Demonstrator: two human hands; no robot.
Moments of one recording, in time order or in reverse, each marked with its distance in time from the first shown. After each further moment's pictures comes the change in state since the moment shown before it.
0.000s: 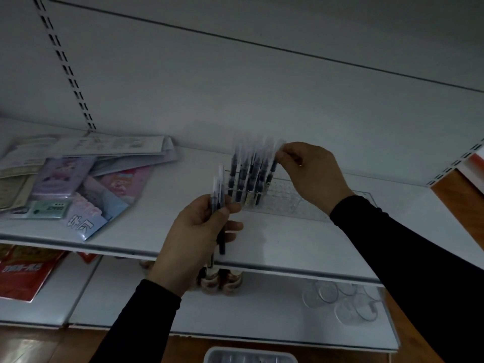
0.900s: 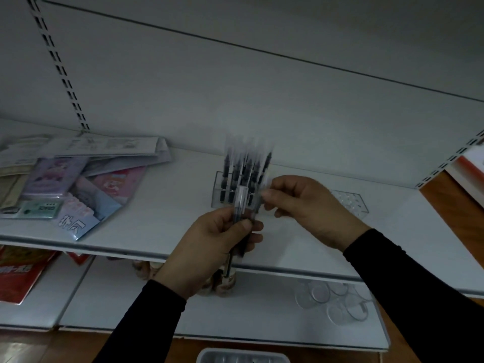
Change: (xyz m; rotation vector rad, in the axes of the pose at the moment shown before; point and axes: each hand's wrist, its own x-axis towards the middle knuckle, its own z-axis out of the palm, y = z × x) left_hand -0.006 -0.004 0.018 -0.075 -0.250 -0.073; right_hand -0.049 -0.017 -0.018 0.670 -0.391 0.262
